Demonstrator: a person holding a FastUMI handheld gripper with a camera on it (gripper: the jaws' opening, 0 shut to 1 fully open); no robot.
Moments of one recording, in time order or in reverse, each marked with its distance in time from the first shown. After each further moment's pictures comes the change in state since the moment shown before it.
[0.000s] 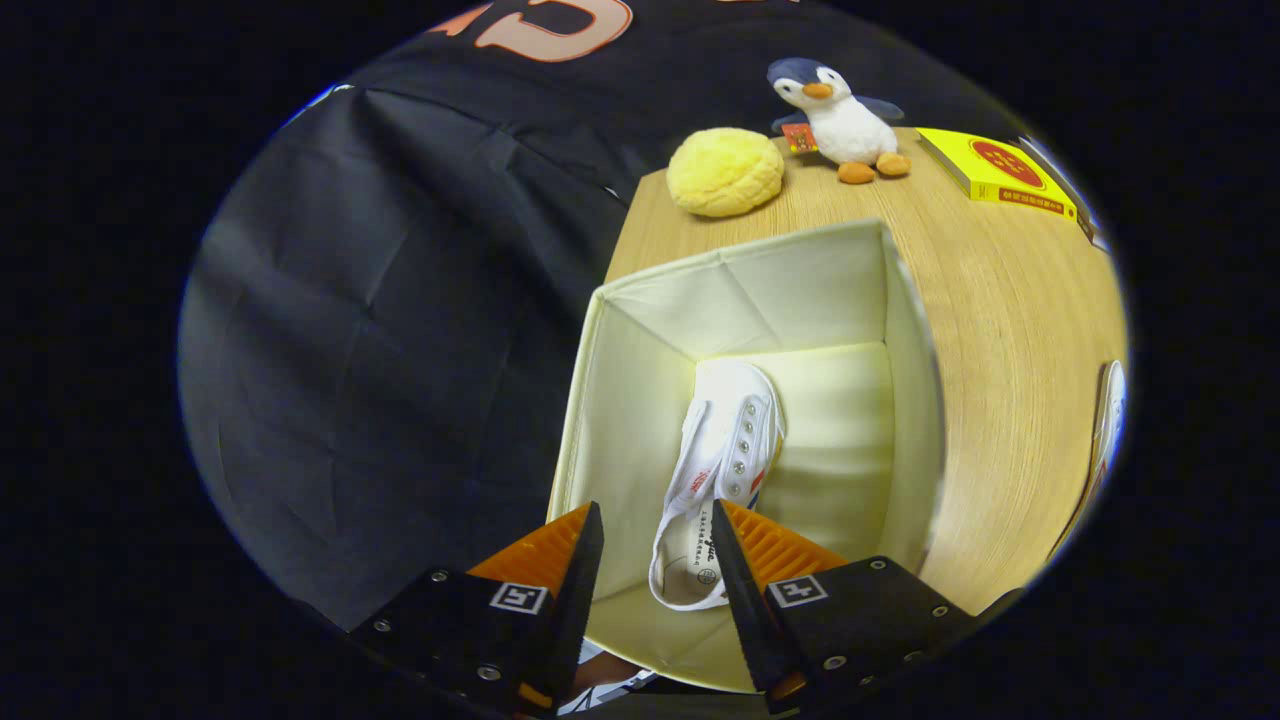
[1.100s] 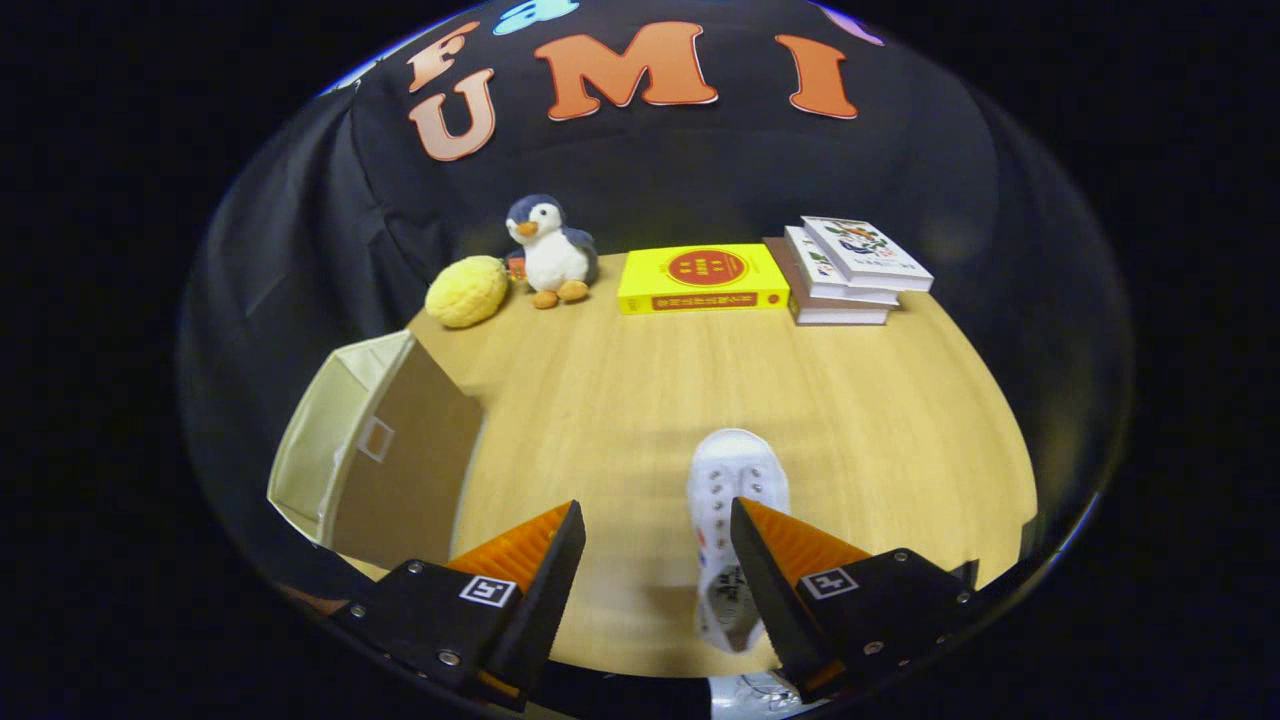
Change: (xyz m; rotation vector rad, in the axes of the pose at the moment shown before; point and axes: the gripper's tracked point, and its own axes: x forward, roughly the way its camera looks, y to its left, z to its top) arm -0.202 -0.323 -0.019 -0.115 -0.342 -0.561
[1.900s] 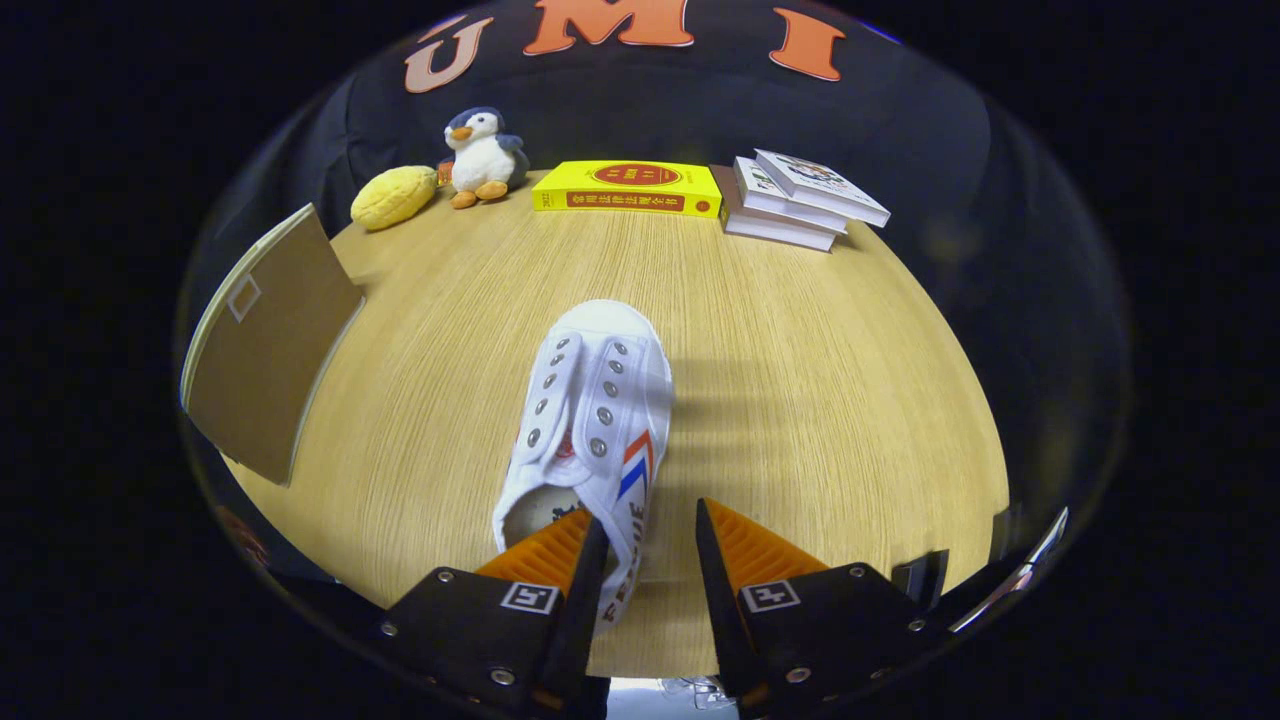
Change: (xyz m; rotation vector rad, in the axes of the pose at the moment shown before) arm 0.056 -0.073 -0.090 -0.066 0.126 -0.106
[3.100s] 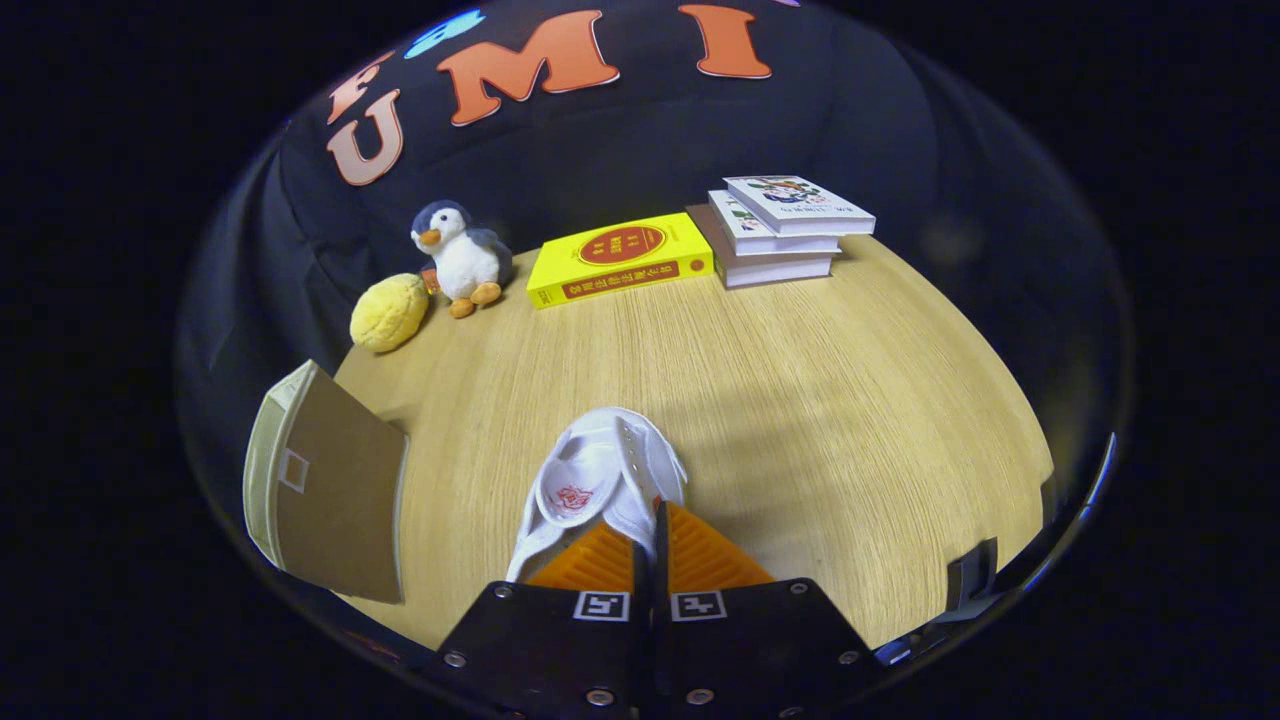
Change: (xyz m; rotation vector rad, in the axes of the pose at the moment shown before) arm -0.029 0.035 0.092 0.277 -0.114 0.091
